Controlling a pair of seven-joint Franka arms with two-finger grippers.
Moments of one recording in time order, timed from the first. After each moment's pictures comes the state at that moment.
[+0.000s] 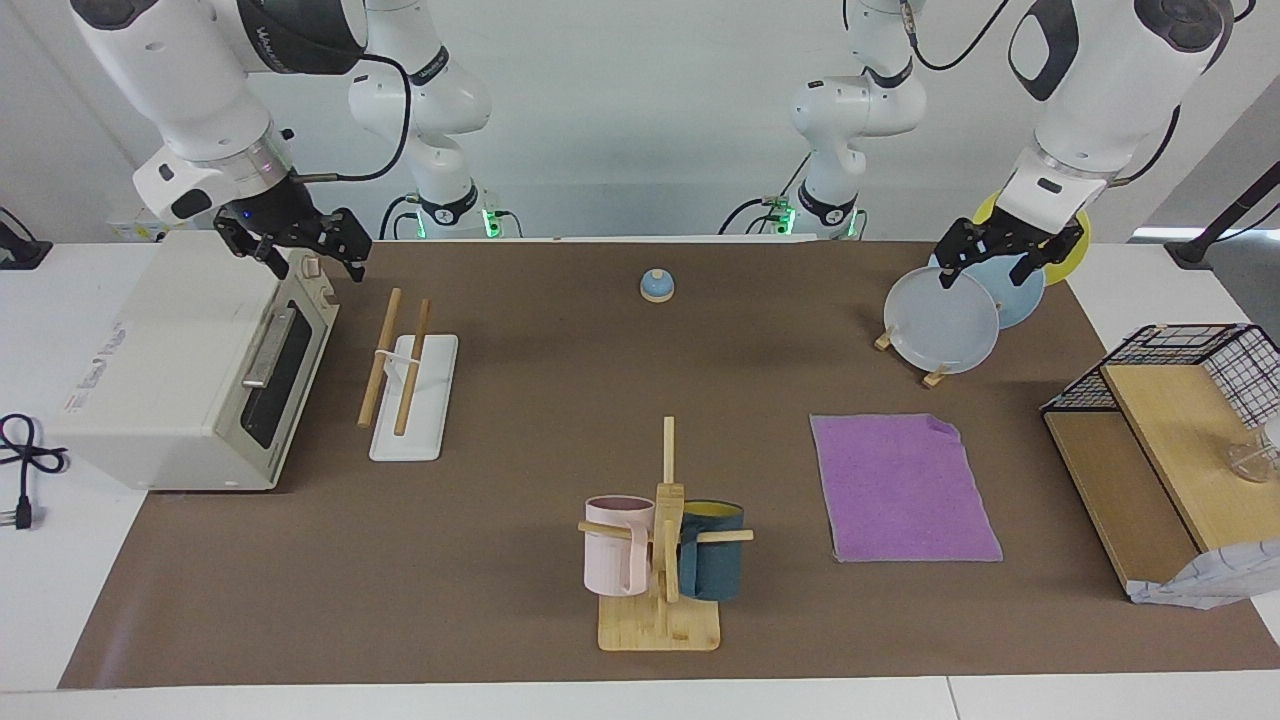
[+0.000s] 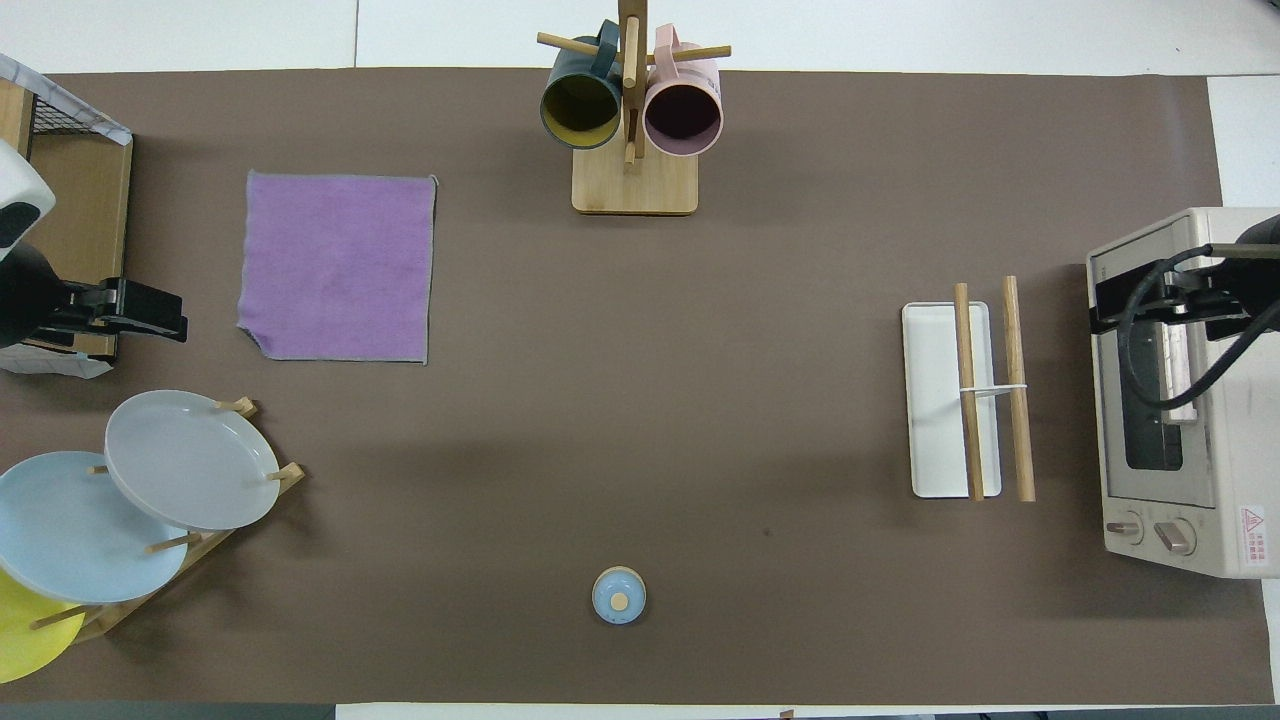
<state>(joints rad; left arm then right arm) -0.03 -0.05 -0.05 -1.71 0.01 1.62 -0.04 -0.01 -0.01 0.00 -1.60 0.01 1.51 0.07</state>
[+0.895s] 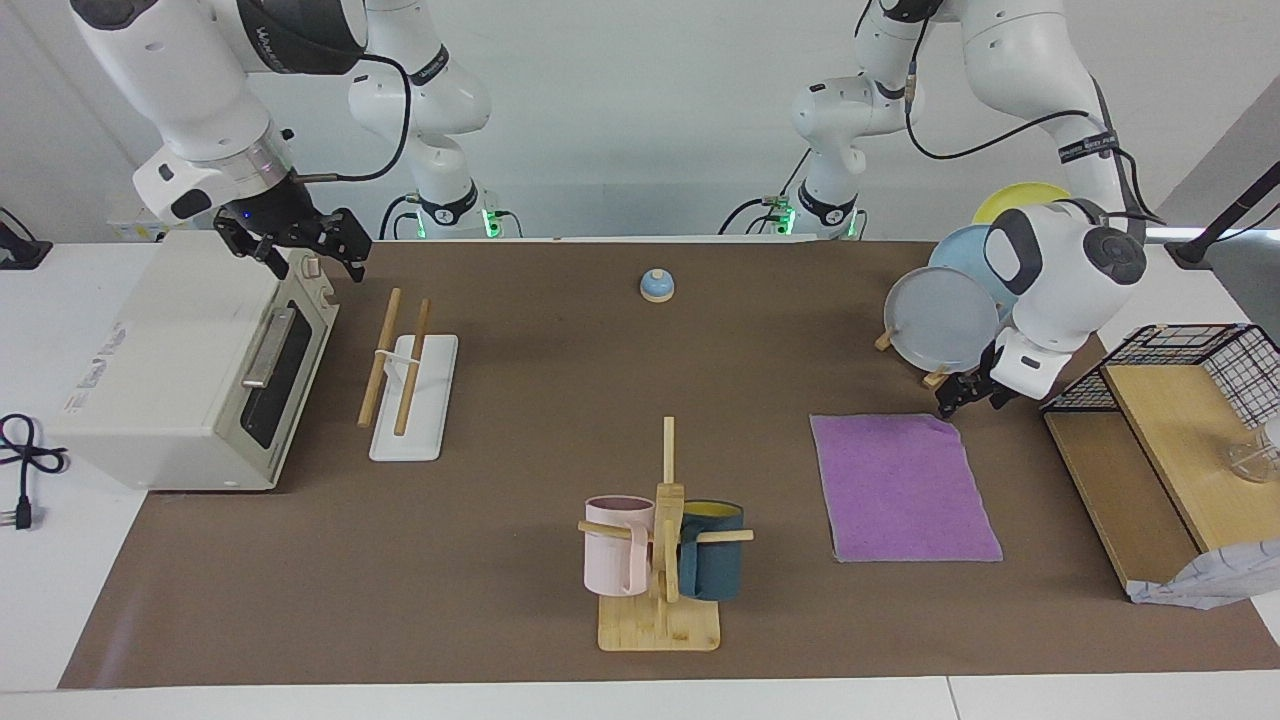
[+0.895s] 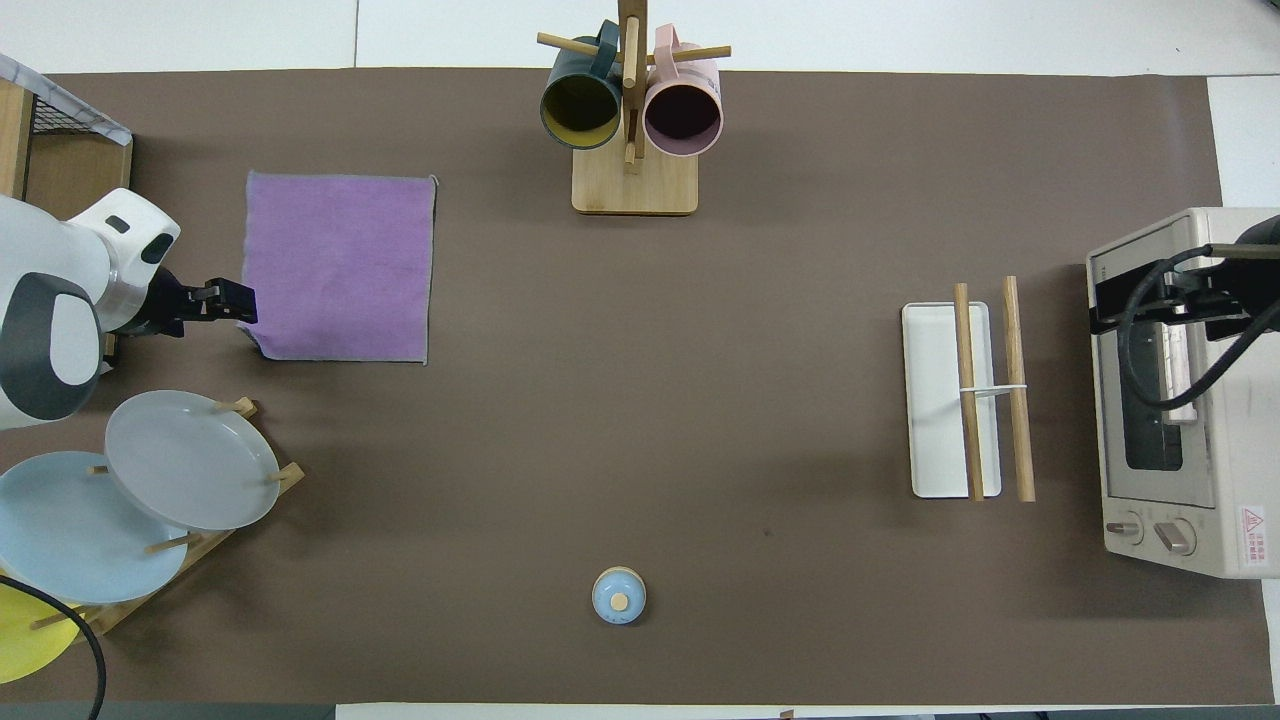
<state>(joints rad) 0.09 0.24 -0.04 -1.98 -0.04 2.21 -0.05 -0.01 -0.01 0.00 -1.60 0.01 1.51 0.07</state>
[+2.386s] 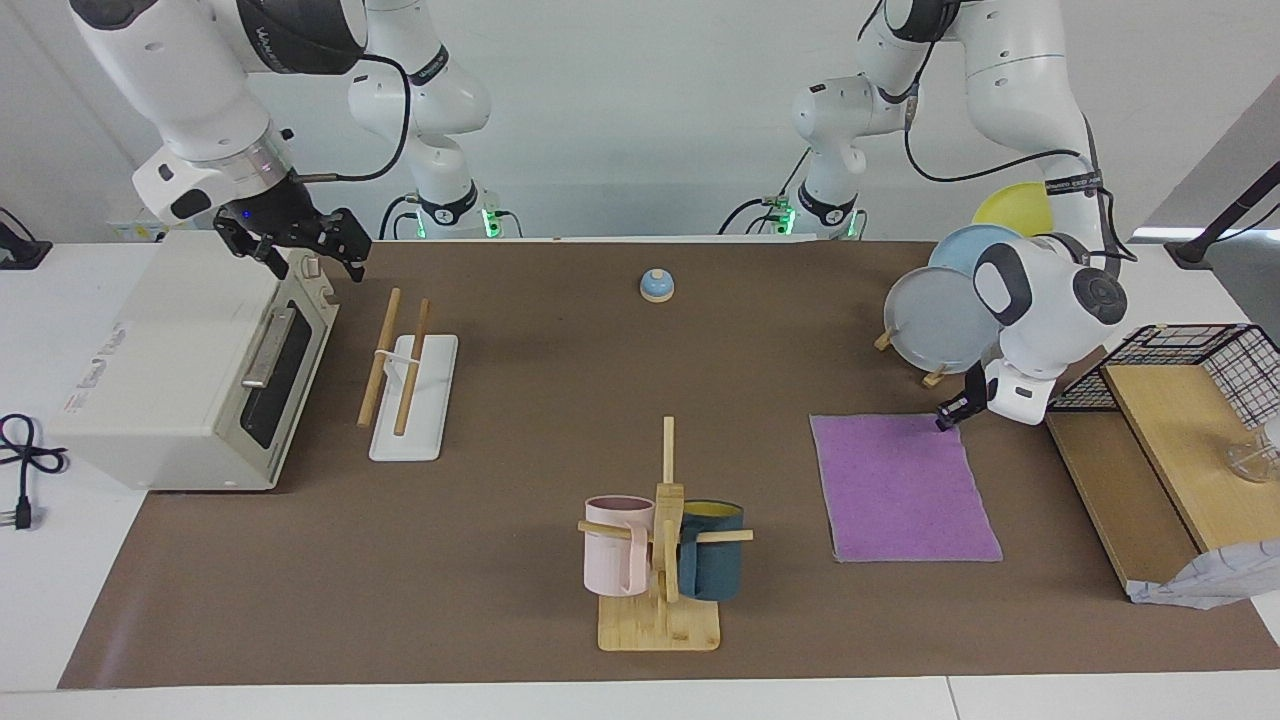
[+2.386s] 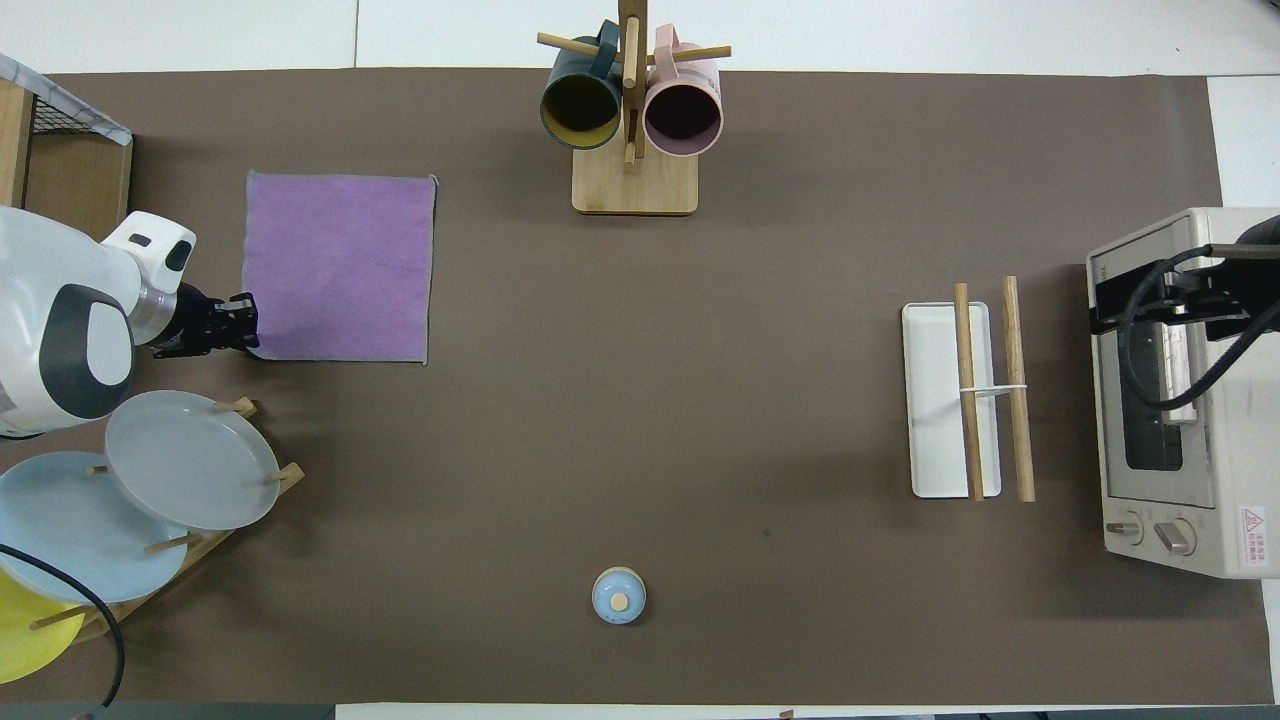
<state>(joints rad) 0.10 0.29 -0.04 -2.01 -0.08 2.24 -0.20 -0.01 -0.01 0.00 -1.60 0.01 1.51 0.07</state>
